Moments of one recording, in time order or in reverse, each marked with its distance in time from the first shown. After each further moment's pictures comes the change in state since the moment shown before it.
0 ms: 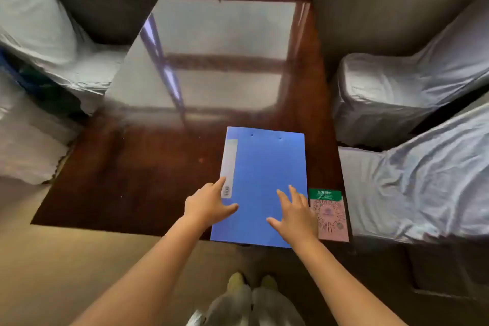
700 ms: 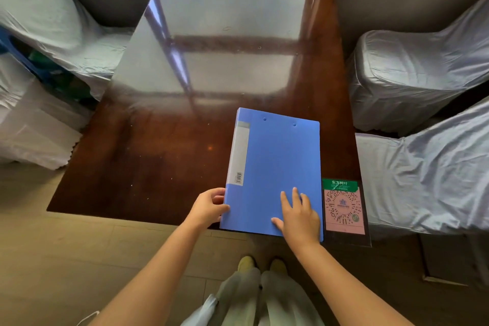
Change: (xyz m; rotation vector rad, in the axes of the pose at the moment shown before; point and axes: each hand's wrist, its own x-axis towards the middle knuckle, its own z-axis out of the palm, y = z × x) left_hand -0.011 -0.030 0.028 -0.994 -0.141 -0.289; right_hand -0.003 -0.011 0.035 -0.154 -0.068 -0.007
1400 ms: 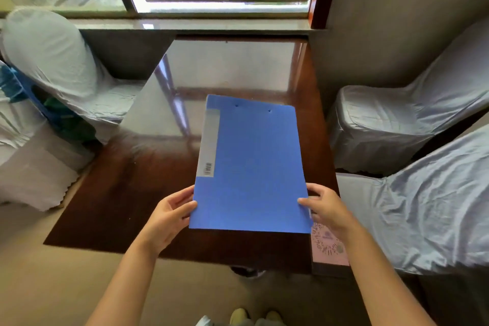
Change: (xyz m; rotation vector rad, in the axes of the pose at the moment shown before) left_hand -0.059 0.055 -0.065 -0.468 -0.125 0.367; right_hand 0.006 0.068 -0.127 1.298 -0.085 0.046
